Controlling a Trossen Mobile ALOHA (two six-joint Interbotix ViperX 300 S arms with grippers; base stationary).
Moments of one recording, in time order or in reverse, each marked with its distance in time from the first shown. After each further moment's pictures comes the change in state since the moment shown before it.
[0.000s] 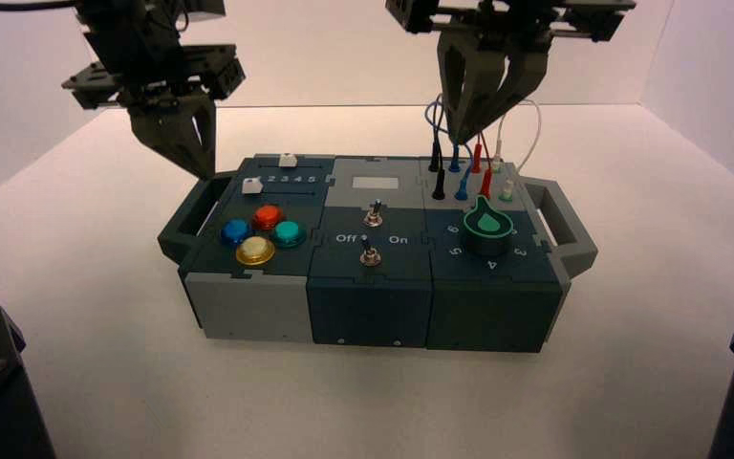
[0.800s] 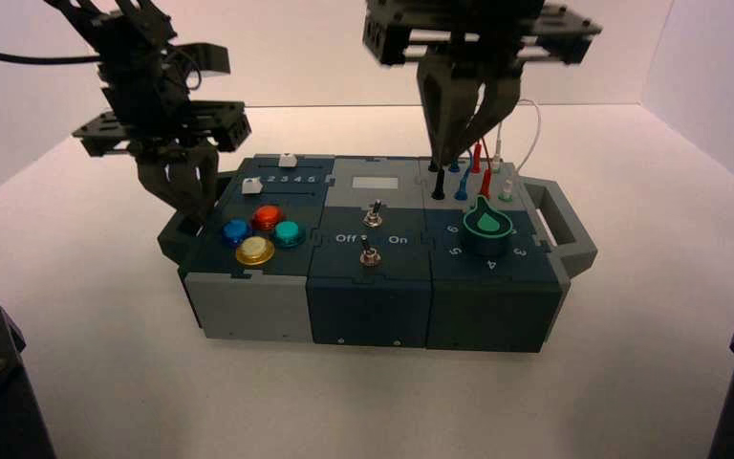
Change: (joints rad) left arm -0.006 0.143 0.025 -0.002 -0.058 -0.049; right arm 0.014 0.109 -0.031 0.008 -0.028 0.014
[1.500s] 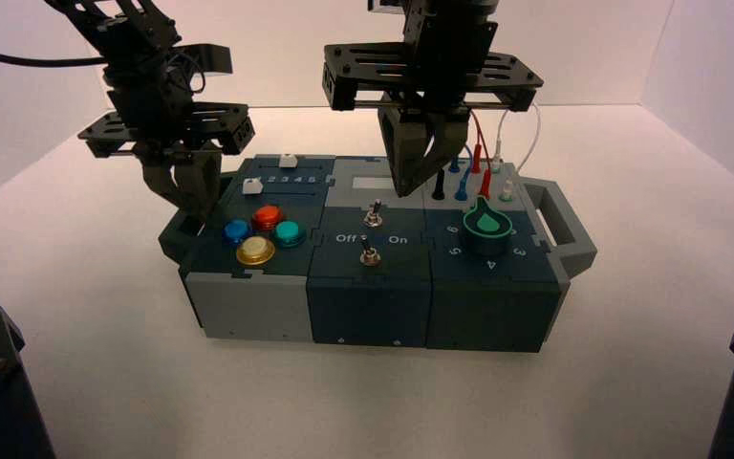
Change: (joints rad) left arm 0.000 0.026 0.000 0.021 -0.044 -0.006; right arm 0.026 0.123 -0.028 -0.006 -0.123 0.098
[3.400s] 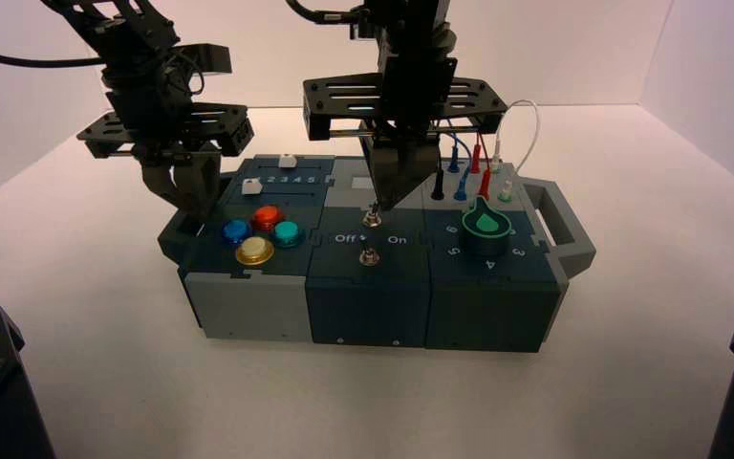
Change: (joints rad) left arm 0.000 -0.002 0.012 0.005 -0.018 -0.002; right arm 0.023 0.140 -0.067 -0.071 -0.040 0.097
